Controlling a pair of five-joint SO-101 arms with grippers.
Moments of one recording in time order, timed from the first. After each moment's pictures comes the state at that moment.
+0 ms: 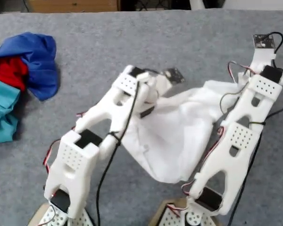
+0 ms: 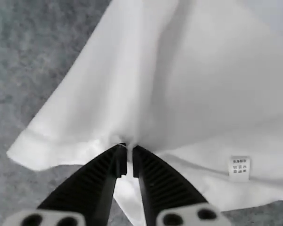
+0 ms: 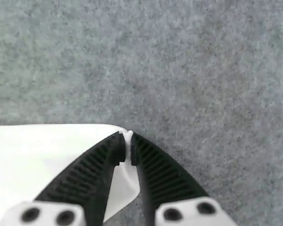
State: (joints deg) left arm 26.7 33.7 -25.5 83.7 -28.1; right arm 30.6 80.0 -92.8 84.4 24.0
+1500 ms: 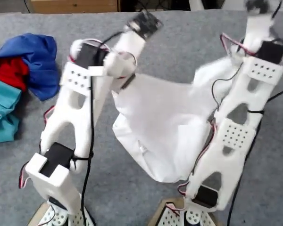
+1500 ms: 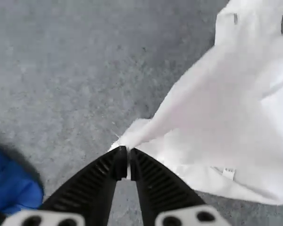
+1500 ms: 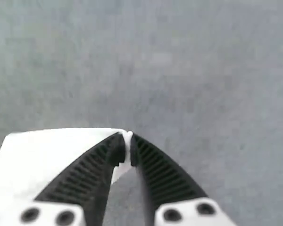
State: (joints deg) left arm 18.7 9.6 -44.0 100.4 -18.1; right arm 21.5 48.8 -93.0 100.0 24.0
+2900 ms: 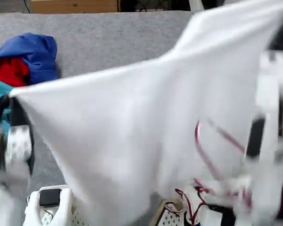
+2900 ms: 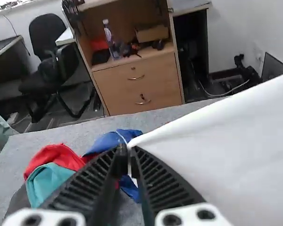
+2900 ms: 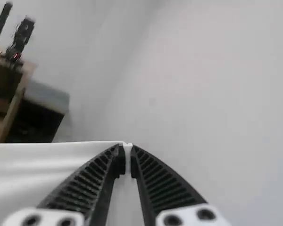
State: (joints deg) left arm -11.4 -58.9 -4.3 87.3 -15.7; right arm 12.8 -17.1 -64.9 80.0 26.6
